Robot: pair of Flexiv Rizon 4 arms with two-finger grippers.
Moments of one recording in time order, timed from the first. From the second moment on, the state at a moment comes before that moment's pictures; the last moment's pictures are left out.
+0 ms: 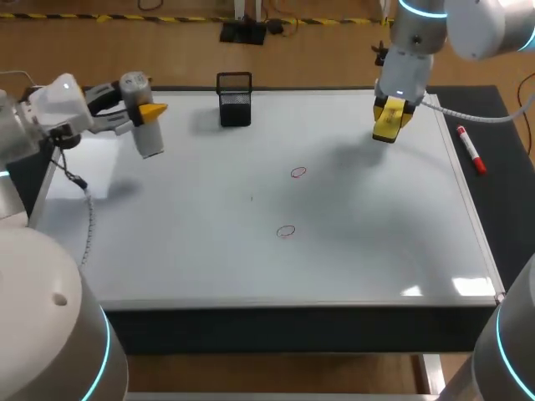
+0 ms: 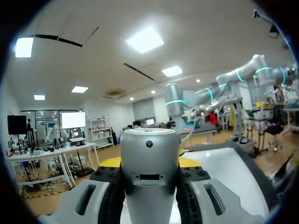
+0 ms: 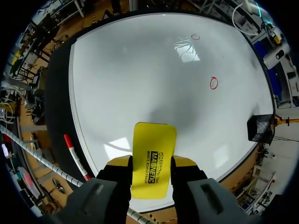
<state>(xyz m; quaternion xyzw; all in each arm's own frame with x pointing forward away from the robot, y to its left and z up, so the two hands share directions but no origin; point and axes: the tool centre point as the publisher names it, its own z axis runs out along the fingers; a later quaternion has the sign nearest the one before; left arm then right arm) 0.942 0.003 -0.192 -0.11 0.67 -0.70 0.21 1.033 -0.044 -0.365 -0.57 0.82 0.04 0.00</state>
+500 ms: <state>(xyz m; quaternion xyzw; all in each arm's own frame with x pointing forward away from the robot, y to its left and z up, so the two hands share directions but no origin) 0.948 -0.104 -0.184 -0.04 0.67 -0.72 0.14 1.033 -0.044 -0.365 -0.57 0.82 0.04 0.00</state>
